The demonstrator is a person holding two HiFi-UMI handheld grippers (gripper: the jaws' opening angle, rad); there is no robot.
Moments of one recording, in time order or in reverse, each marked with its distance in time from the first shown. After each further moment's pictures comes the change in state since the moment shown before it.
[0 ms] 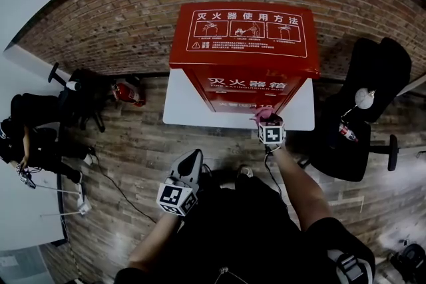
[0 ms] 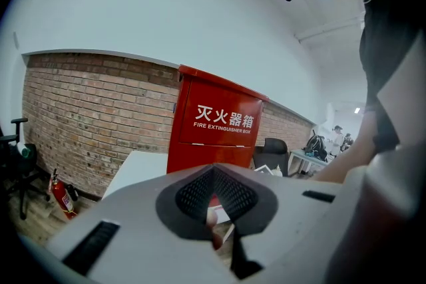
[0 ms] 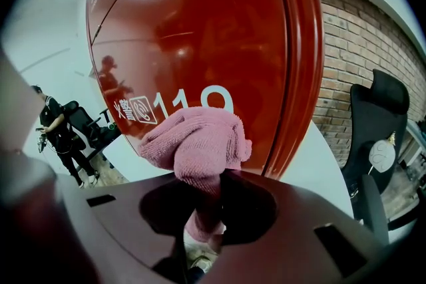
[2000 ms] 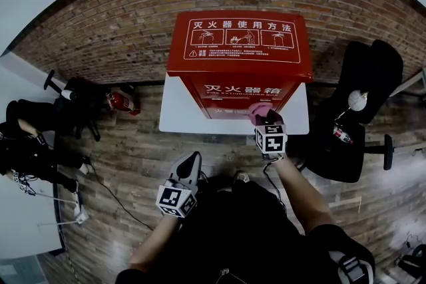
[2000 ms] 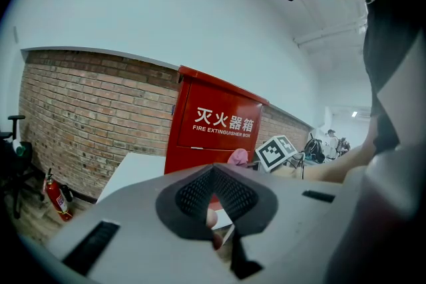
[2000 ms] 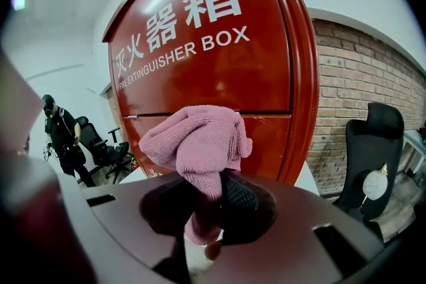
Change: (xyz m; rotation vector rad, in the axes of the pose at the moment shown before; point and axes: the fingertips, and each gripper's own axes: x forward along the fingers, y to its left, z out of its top) left arm 0.009 0.003 0.007 -0.007 -0.024 -0.026; right arm -0.102 0.033 0.113 -0.033 -0.218 0.029
